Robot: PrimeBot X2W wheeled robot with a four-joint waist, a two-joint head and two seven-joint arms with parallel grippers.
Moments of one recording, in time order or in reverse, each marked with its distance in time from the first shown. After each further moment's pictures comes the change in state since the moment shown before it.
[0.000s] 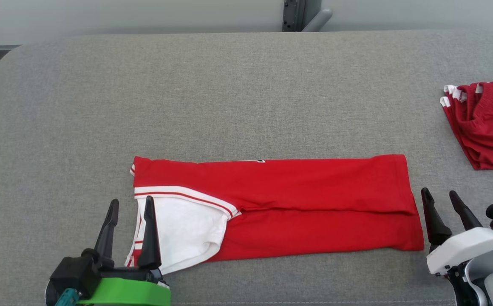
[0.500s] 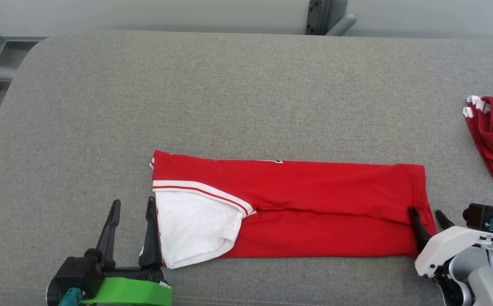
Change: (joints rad) left arm -0.004 -0.039 0.027 0.030 0.052 -0.034 0.000; right arm -0.125 0.034 0.016 0.288 -0.049 0.000 0.093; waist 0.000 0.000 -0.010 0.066
